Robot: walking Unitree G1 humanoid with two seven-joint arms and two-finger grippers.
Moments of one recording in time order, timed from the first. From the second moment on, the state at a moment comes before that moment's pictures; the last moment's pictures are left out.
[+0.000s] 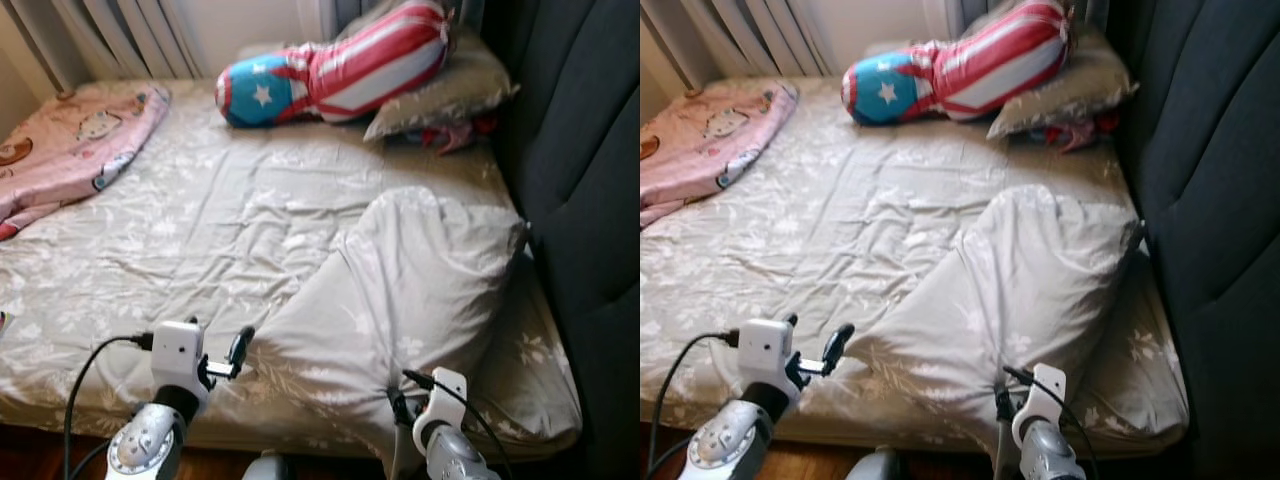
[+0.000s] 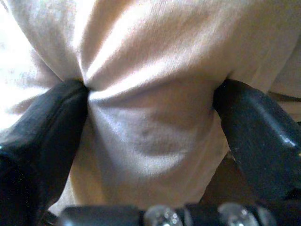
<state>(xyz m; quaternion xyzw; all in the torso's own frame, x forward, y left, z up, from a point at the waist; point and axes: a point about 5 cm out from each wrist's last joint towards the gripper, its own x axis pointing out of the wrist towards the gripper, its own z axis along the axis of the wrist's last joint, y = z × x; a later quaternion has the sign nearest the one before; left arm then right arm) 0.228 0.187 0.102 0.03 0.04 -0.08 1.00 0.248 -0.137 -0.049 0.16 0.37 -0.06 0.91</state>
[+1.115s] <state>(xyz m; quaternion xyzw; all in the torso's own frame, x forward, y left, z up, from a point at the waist) 0.209 0.198 0.112 0.03 0.07 -0.06 1.00 0.256 -0.126 -0.041 0.16 0.33 -0.03 0.93</state>
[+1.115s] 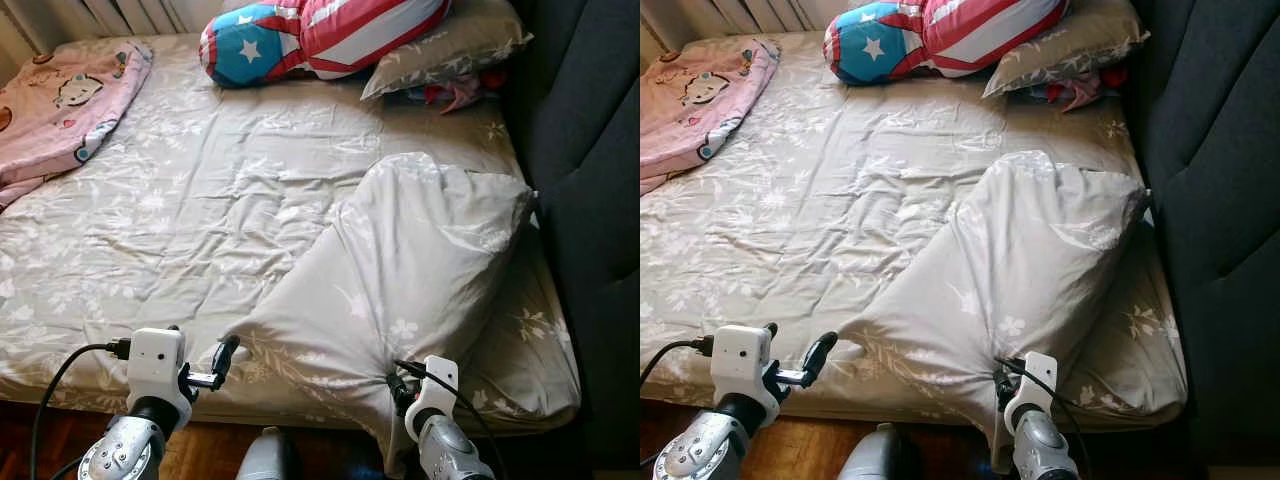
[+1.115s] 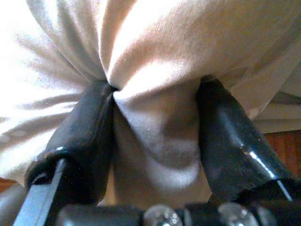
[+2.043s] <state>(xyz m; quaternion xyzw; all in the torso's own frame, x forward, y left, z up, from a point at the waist) 0.230 0.197 0.100 0.03 0.07 -0.05 1.00 0.260 -0.134 -0.038 0.14 0.32 -0.03 0.93</state>
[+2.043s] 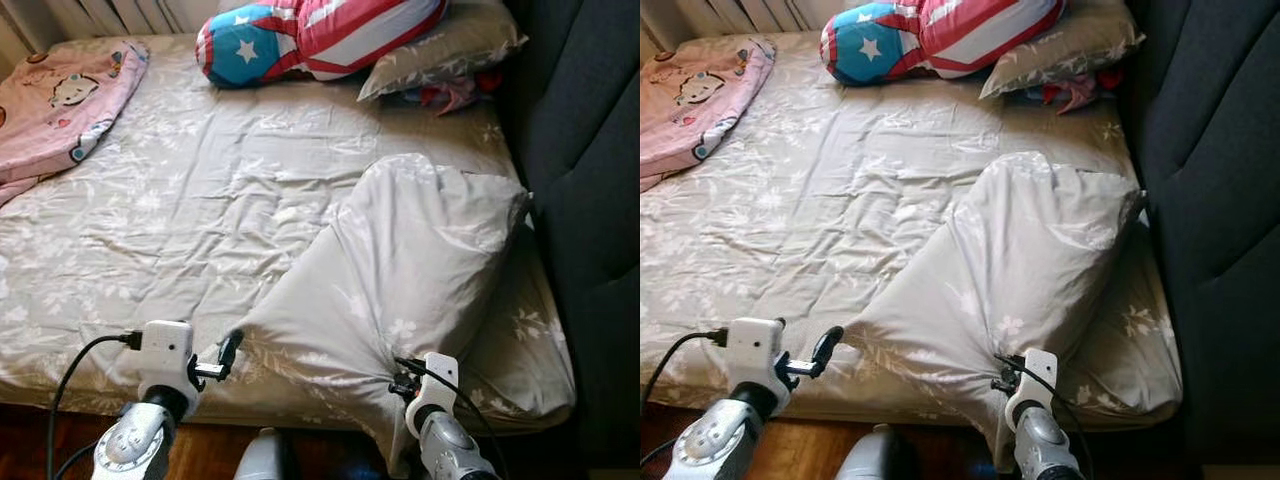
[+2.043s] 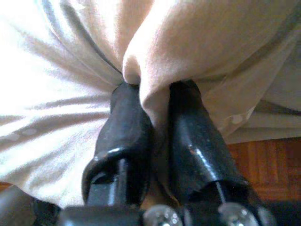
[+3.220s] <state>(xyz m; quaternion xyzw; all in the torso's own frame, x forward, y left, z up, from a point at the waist) 0.272 0.185 0.065 0.02 0.06 -0.05 1.00 0.238 -0.351 0.021 0.00 0.23 -0.32 0.92</state>
